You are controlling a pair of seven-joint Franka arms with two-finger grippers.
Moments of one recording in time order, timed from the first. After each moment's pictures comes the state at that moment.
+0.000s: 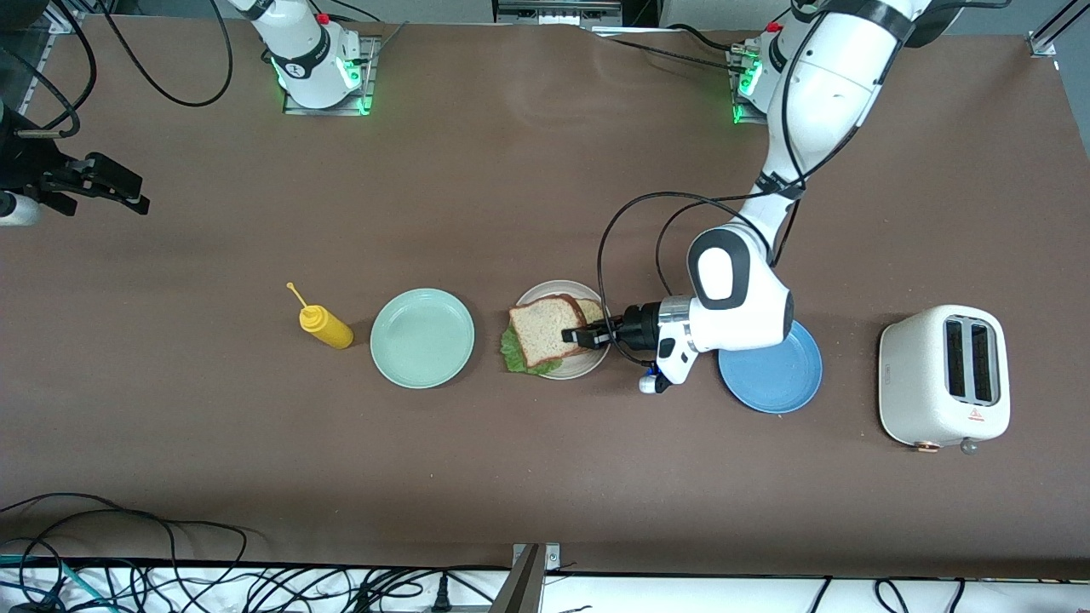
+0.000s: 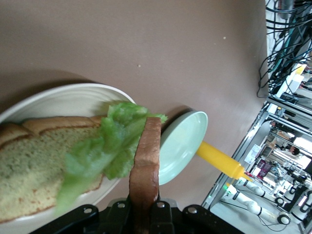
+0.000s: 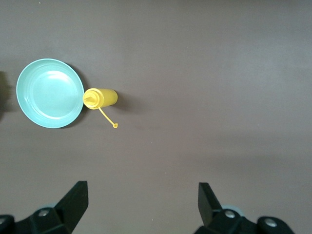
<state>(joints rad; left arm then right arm) -0.35 0.77 -0.12 -1.54 -1.26 2.26 0.01 -0.03 -0.03 -0.01 -1.69 0.01 1.65 -0.06</state>
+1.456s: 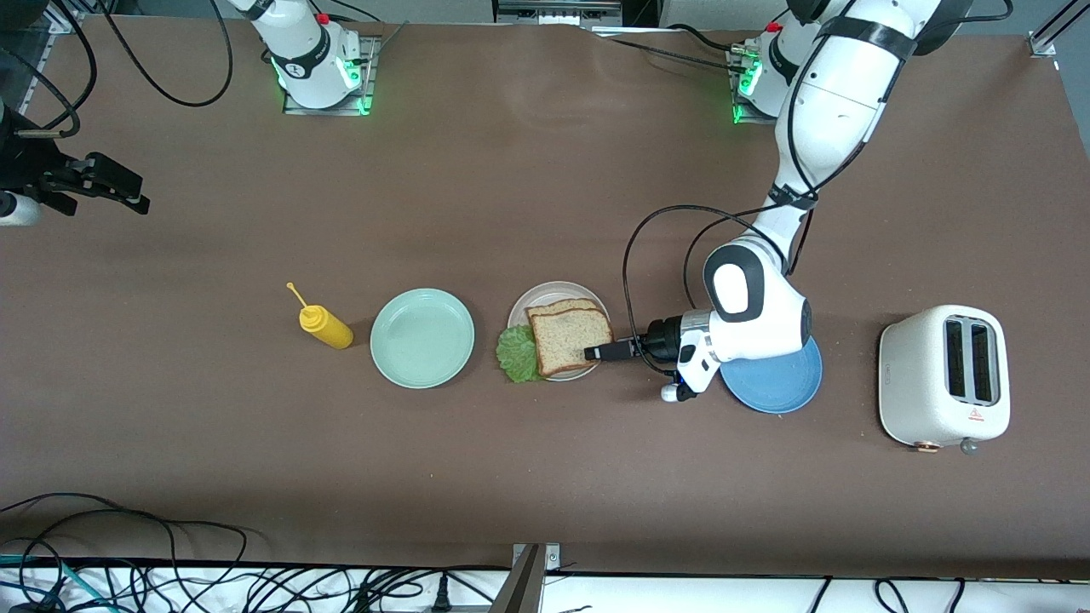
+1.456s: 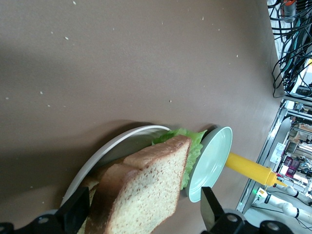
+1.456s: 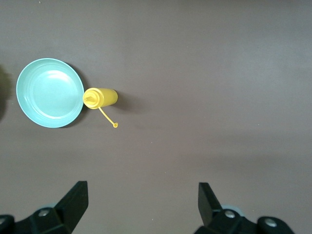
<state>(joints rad) -0.32 0.79 -0.07 -1.57 -1.21 2.27 0.19 -0.03 -0.03 -0.01 -1.69 0.01 1.65 -0.06</state>
